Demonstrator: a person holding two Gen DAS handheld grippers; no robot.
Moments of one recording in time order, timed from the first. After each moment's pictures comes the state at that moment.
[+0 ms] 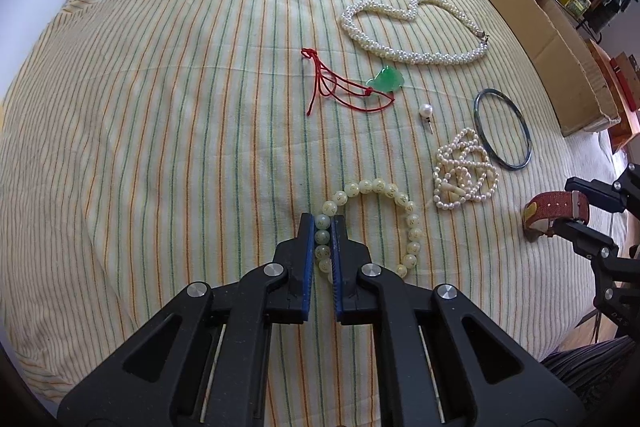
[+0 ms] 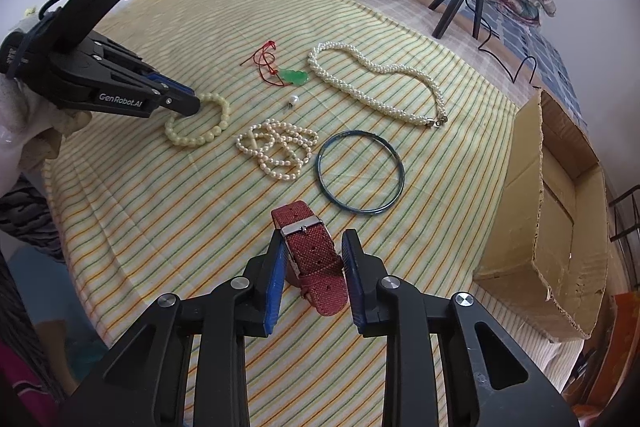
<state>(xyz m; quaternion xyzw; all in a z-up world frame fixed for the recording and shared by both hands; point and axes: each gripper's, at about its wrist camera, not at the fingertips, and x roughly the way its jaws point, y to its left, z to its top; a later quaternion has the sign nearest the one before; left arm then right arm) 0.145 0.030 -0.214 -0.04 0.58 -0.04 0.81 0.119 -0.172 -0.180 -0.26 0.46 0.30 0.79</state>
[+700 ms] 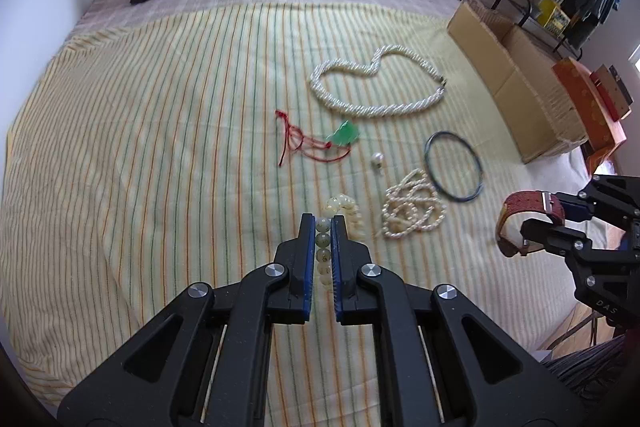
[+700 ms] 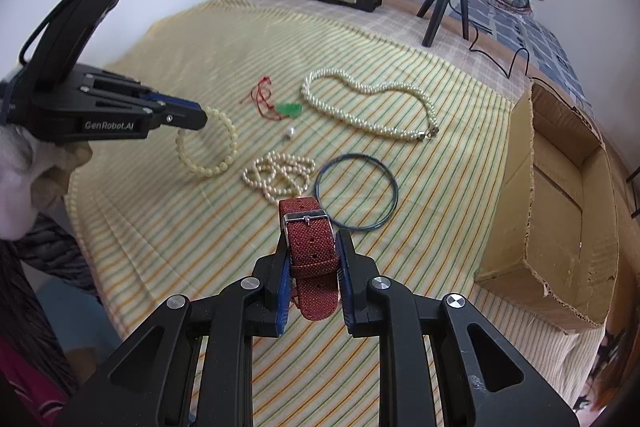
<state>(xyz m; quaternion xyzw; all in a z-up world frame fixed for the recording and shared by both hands) 0.138 0.020 -0.170 -0.06 0.52 -0.06 0.85 0.130 -0.186 -0.155 -0.19 0.46 0.32 0.81</state>
